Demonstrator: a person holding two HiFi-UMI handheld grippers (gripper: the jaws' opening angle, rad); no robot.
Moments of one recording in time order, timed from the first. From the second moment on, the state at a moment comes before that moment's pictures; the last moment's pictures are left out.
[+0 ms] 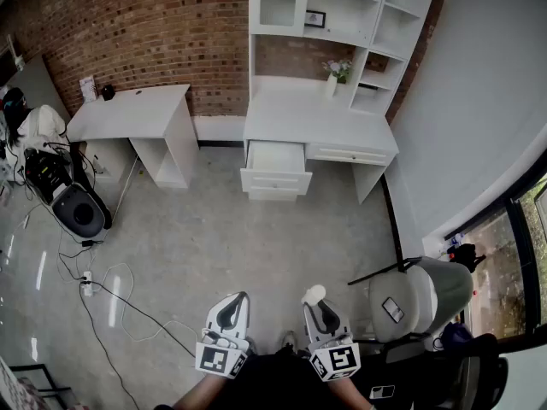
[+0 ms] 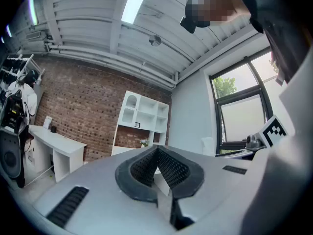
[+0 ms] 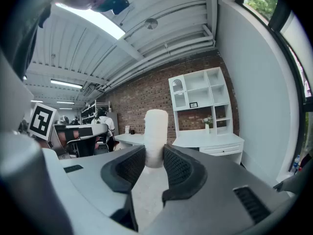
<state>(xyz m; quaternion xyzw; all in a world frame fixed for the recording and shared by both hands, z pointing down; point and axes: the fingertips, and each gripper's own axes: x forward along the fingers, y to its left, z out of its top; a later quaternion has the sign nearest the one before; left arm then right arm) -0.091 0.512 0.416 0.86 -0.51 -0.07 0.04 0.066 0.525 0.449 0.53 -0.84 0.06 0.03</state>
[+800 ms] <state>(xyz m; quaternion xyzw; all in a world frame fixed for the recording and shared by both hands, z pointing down) -0.052 0.502 0.416 0.86 -0.51 -0.06 0.04 0.097 0.516 0.450 0.52 -0.85 0.07 0.02</state>
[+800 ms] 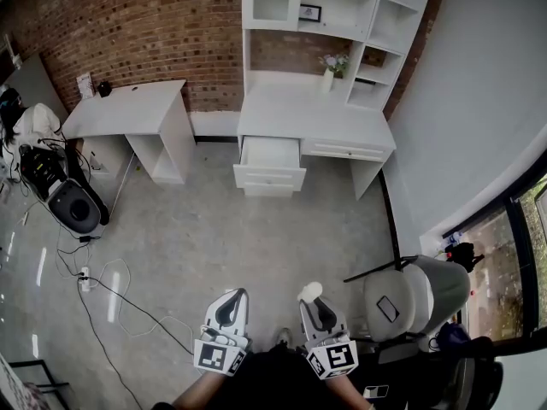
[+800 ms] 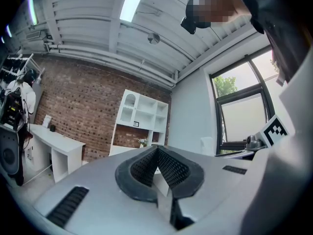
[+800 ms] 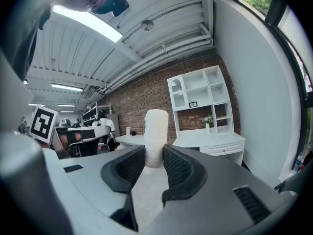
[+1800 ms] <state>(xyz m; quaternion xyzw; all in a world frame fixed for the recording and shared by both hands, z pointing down) -0.004 0.348 0.438 0.85 -0.53 -0.05 0.05 0.147 0.346 0.479 0.50 -0.86 0.08 0.04</state>
